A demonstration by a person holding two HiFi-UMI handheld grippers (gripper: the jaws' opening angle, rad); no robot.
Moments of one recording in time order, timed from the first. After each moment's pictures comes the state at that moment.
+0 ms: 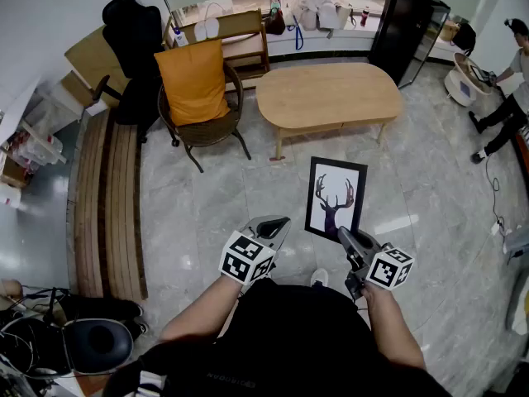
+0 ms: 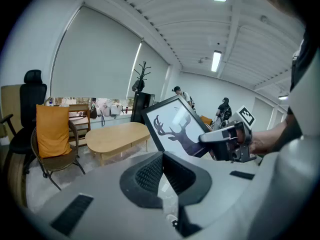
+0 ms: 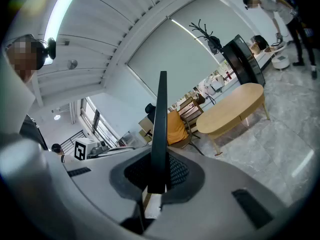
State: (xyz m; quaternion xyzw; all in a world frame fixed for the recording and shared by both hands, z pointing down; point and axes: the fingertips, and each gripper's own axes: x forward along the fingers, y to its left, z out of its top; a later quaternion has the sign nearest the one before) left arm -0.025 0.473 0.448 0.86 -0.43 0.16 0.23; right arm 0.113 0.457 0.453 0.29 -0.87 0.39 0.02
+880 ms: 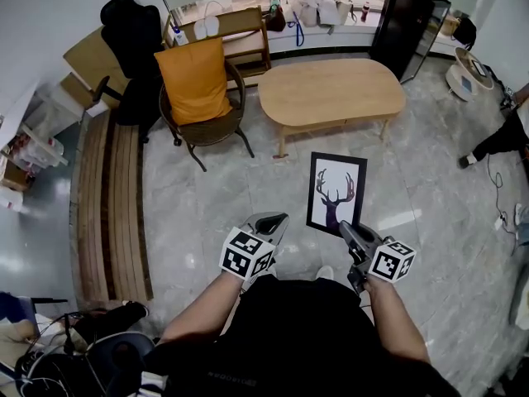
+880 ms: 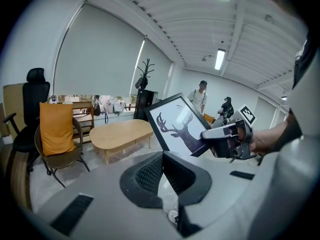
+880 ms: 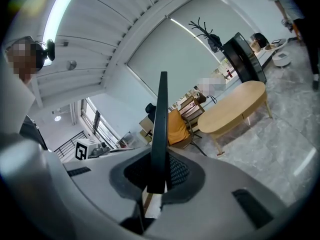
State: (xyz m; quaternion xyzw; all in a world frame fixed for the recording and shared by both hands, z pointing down) left arm -0.046 0.468 0.462 0.85 -0.44 0.18 0.24; right arm 0.100 0.448 0.461 0.28 -0.87 0.39 0.02
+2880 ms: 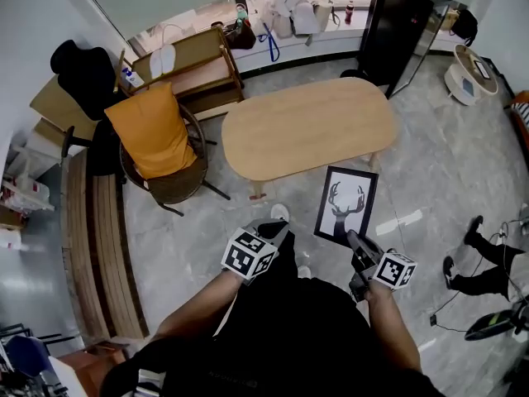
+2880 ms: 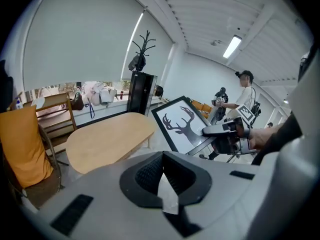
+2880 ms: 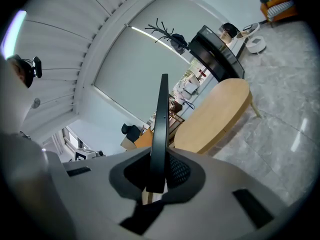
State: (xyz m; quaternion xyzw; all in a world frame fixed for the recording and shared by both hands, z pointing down) left arm 0.044 0.112 0.527 0.84 -0.38 0.25 0.29; right arm 0.220 0.102 0.536 0.35 -0.80 0.49 -0.02
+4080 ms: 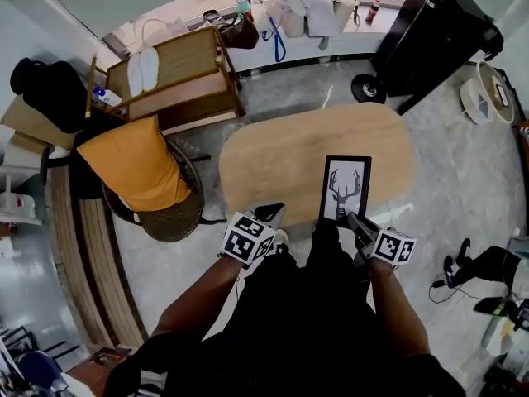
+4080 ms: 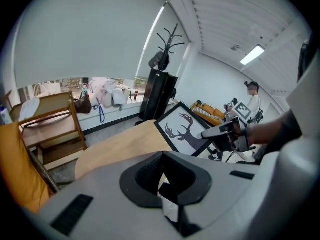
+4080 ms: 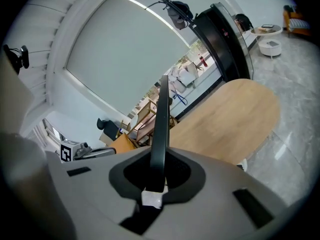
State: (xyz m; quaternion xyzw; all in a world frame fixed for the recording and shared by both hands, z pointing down) left arm -0.087 -0.230 0.562 0.83 -0.39 0.25 0.32; right arm 0.108 -0.249 0.590 0.37 -0.77 0.51 0.11
